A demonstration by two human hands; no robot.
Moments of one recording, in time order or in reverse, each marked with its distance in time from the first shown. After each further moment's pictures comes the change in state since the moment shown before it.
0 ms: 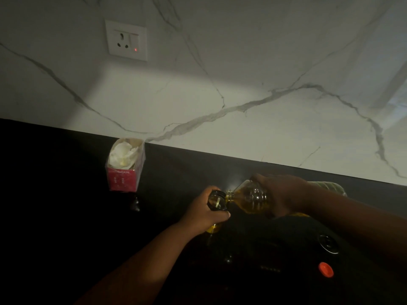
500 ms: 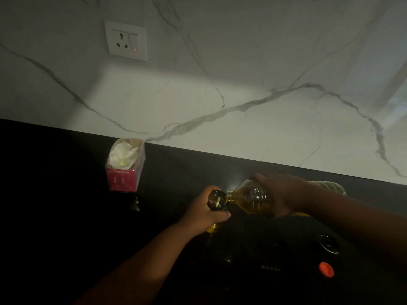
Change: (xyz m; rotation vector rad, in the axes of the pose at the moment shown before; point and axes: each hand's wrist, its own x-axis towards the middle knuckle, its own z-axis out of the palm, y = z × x) left_hand 0.001 0.000 0.000 0.018 -0.007 0.000; right_hand 0.001 0.002 0.002 -0.023 0.012 0.002
